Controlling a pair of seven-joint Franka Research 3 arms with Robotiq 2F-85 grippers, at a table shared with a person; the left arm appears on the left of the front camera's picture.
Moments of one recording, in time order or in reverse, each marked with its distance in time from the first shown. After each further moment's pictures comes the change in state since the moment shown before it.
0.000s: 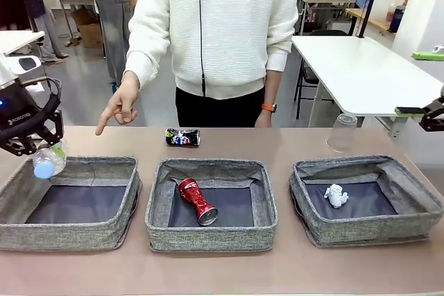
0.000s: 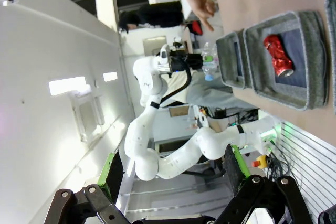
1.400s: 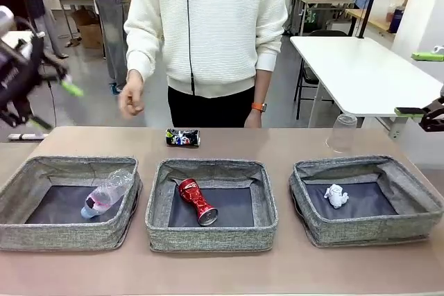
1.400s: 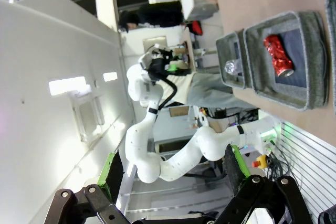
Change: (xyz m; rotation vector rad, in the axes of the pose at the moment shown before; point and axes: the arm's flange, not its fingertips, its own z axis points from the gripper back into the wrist) left arm -0.037 -0.021 0.082 -0.522 0.160 -0.132; right arm 0.000 0.000 0.000 0.000 0.000 0.000
